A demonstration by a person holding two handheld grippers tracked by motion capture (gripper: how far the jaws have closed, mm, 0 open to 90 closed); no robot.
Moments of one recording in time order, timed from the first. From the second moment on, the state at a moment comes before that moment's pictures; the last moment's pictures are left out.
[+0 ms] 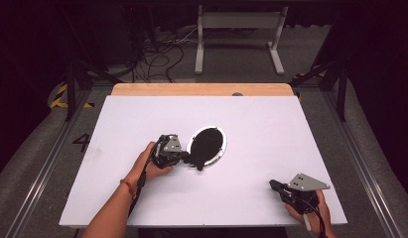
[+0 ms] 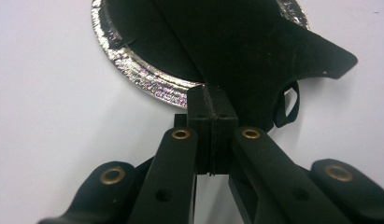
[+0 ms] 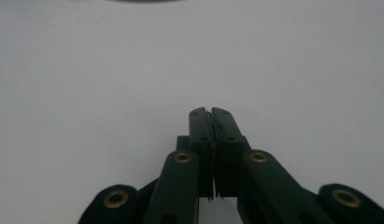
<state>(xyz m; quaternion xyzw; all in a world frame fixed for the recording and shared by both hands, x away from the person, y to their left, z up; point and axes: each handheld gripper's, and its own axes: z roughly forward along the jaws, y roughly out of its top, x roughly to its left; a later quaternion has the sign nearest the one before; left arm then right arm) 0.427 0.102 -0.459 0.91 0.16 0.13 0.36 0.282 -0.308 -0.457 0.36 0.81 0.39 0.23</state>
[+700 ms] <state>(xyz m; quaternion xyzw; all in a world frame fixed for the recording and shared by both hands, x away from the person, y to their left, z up) 0.419 0.087 -0.458 0.92 0.14 0.12 0.36 0.300 -0.298 -0.442 0.37 0.81 0.40 0.23</state>
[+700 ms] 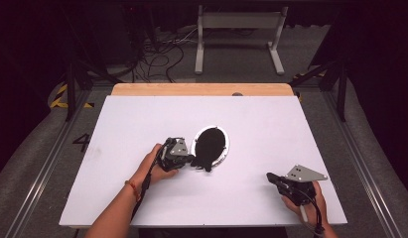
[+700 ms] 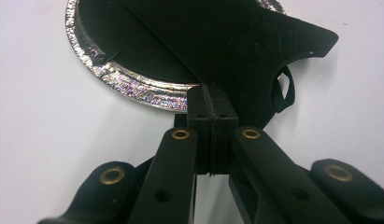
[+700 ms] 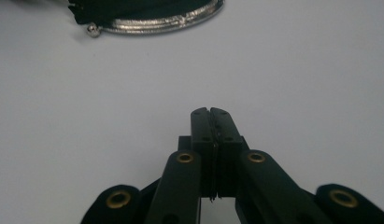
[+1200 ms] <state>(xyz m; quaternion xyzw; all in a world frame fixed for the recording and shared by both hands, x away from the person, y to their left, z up) 0.416 0.081 -0.459 0.91 0.15 0.11 0.36 0.351 -0.214 -0.444 0.34 0.82 0.41 0.20</state>
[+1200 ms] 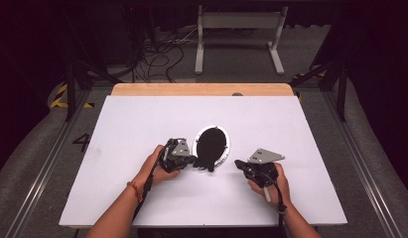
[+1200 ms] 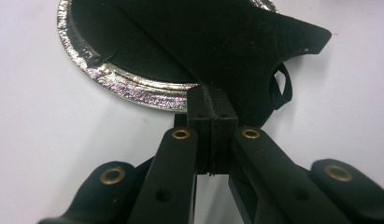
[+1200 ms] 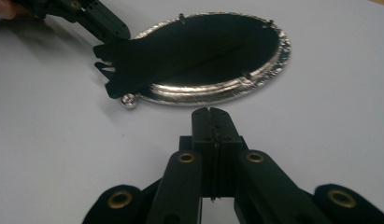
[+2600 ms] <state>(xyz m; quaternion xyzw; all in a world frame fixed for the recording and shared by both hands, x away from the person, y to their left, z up) 0.403 0.053 -0.460 0.90 0.15 0.10 0.39 0.357 -0.196 -0.461 0.32 0.85 0.39 0.15</state>
